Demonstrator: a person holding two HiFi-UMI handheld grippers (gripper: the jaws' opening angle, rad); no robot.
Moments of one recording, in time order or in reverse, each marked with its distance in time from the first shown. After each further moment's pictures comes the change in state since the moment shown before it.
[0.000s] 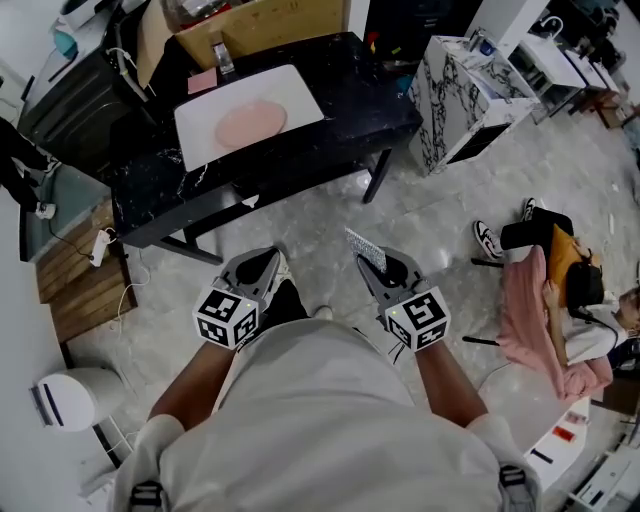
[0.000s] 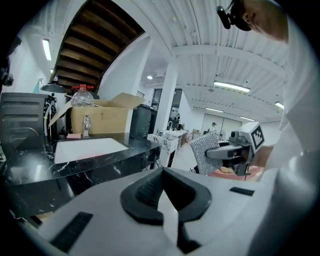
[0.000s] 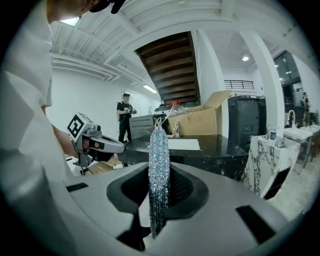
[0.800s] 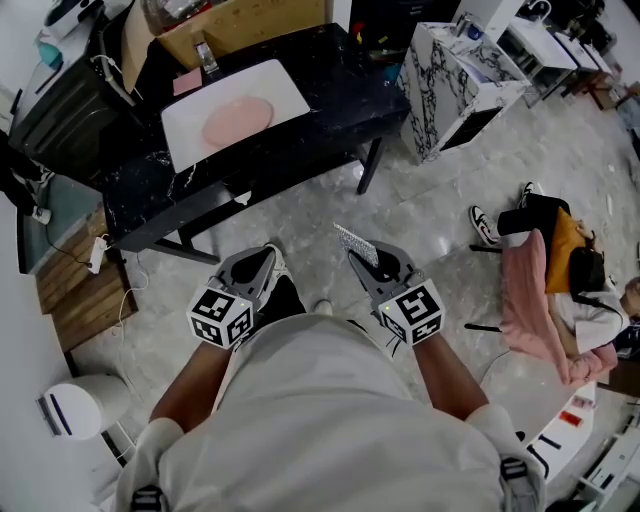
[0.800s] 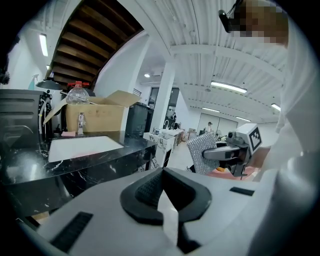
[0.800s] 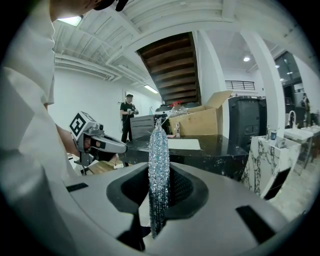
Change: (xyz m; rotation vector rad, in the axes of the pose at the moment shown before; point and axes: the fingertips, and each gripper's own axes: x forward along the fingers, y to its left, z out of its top) left arm 0.004 -0.011 -0.002 -0.003 0.017 -0.050; right arm -0.004 0.004 -0.004 -0.008 -0.002 0.008
